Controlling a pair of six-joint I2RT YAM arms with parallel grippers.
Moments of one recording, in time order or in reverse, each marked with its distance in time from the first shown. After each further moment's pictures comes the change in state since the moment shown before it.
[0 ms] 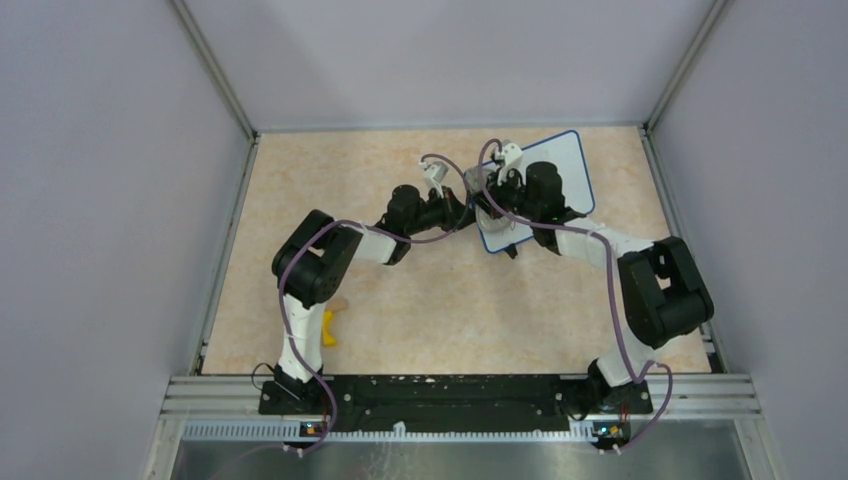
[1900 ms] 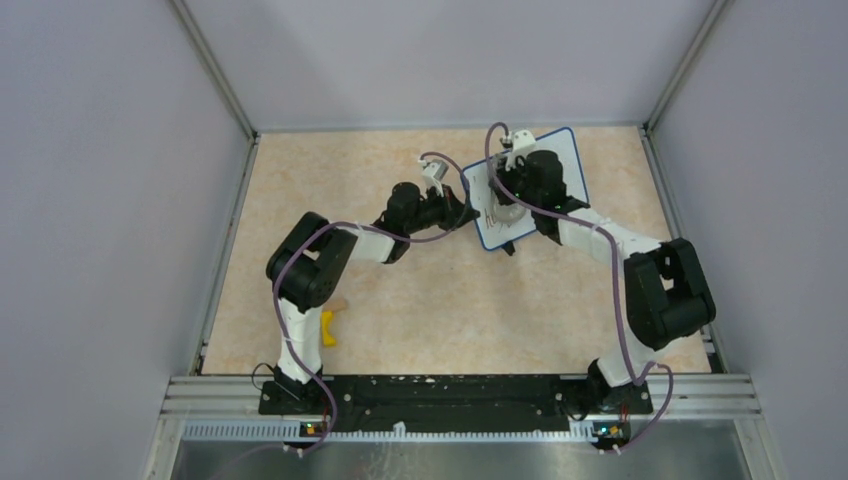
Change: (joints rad) left arm -0.005 -0.045 0.000 -0.083 -0.050 0.074; right arm -0.036 -0.012 0.087 -0.164 0.305 0.027
